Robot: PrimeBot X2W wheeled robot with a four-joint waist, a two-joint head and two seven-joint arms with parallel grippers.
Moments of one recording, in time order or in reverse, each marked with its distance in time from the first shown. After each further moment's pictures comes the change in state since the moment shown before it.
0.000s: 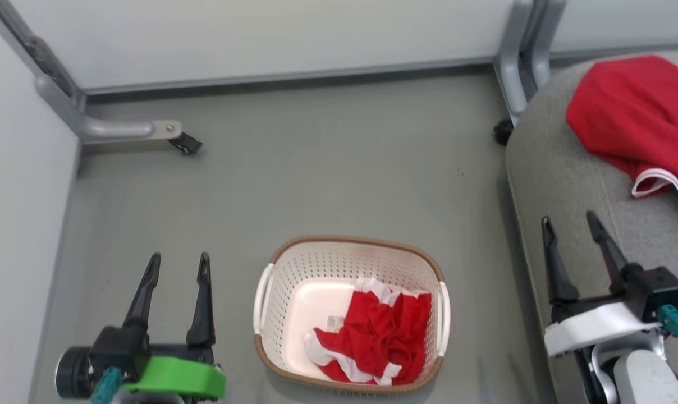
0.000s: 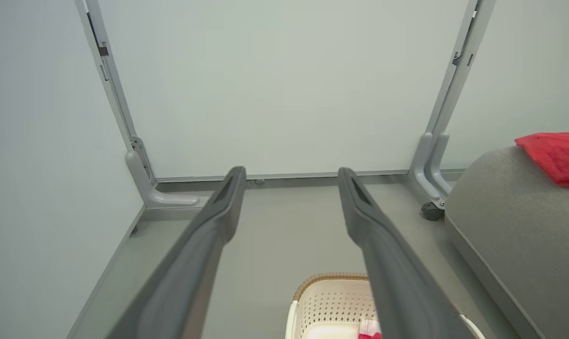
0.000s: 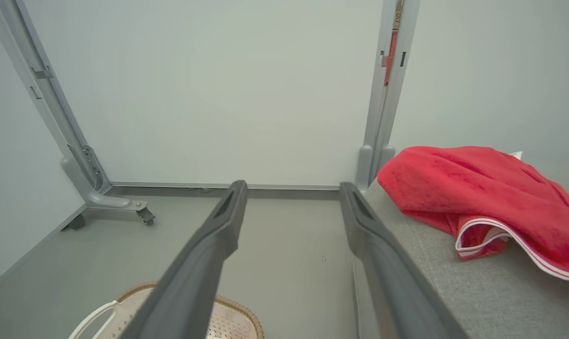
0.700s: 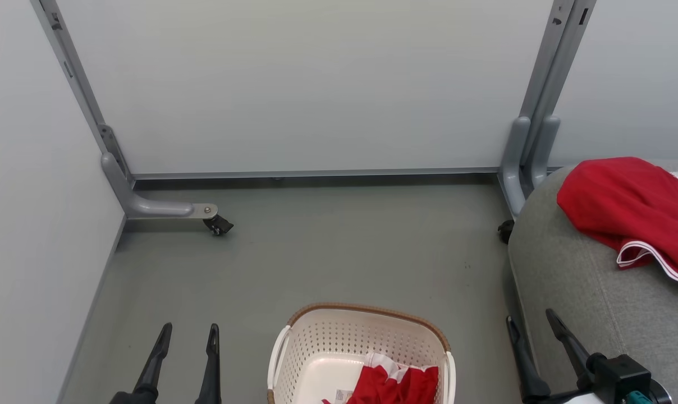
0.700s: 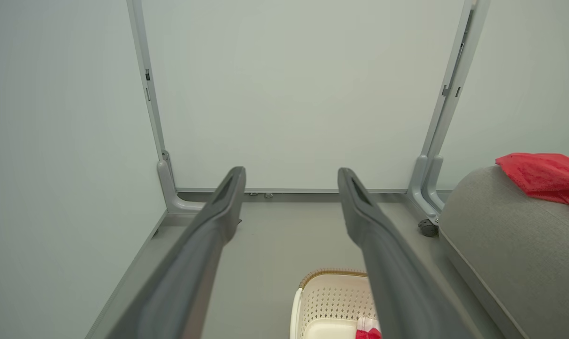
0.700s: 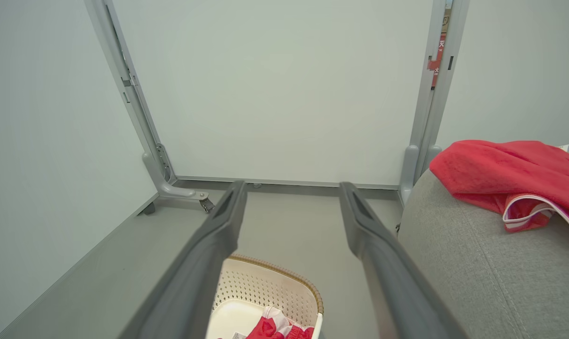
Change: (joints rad) left arm 0.218 -0.031 0.047 -0.048 0.056 -0.069 0.000; right arm 0.264 0.020 0.118 -0.043 0.067 0.000 0.000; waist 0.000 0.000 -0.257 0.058
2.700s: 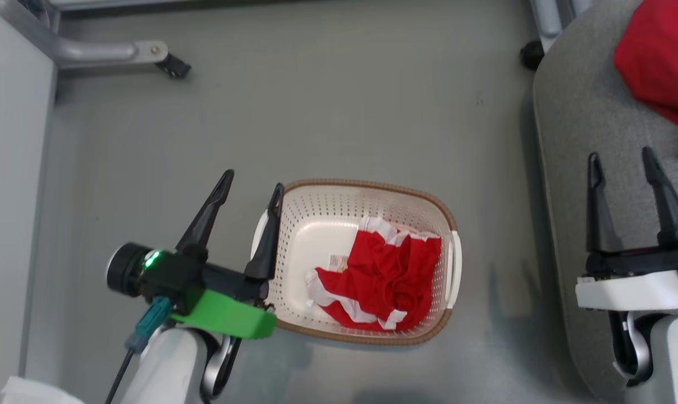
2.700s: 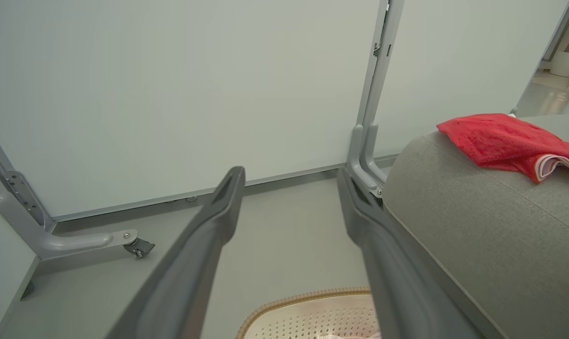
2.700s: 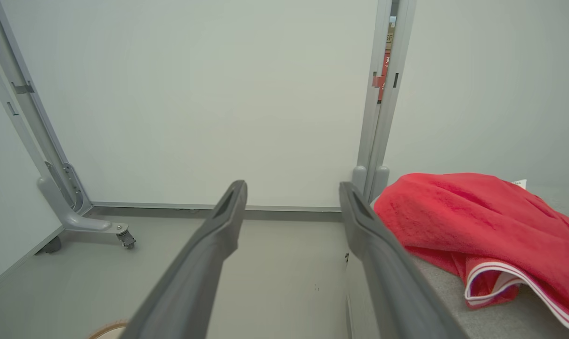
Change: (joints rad) left arm -0.421 0.058 -0.222 0.024 -0.068 -0.009 0.000; right arm -0.295 0.002 -0.184 -0.179 -0.100 0.000 0.000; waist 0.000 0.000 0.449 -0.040
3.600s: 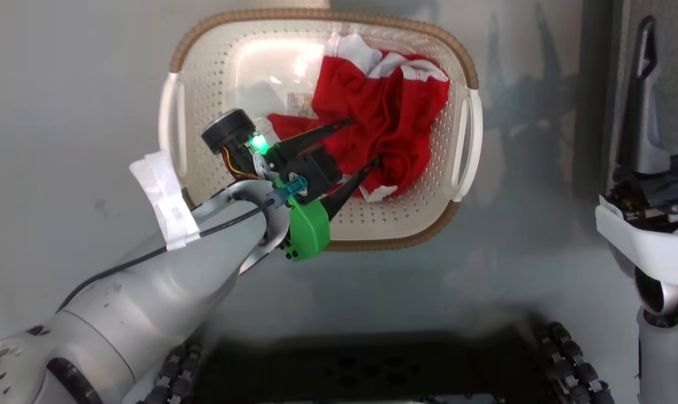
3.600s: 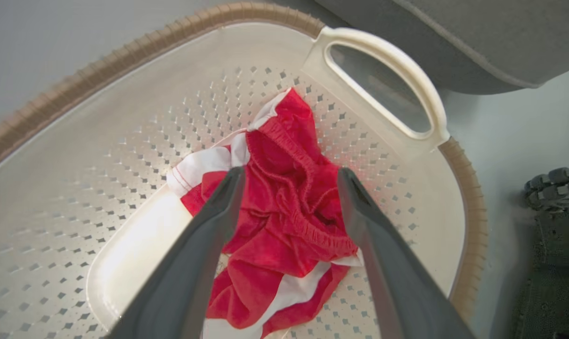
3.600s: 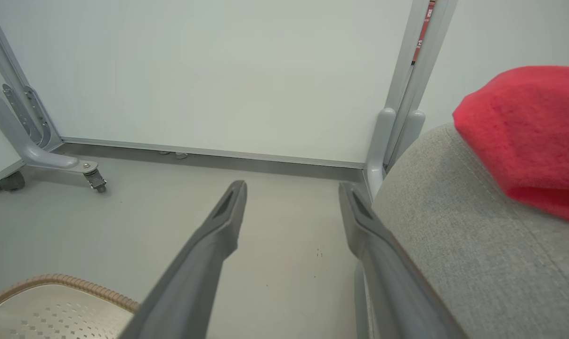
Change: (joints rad) left arm -0.820 0.134 -0.961 0.589 -0.323 -0.002 0.000; right arm -0.227 -0.014 0.056 -0.300 -0.095 0.000 0.000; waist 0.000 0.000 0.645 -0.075
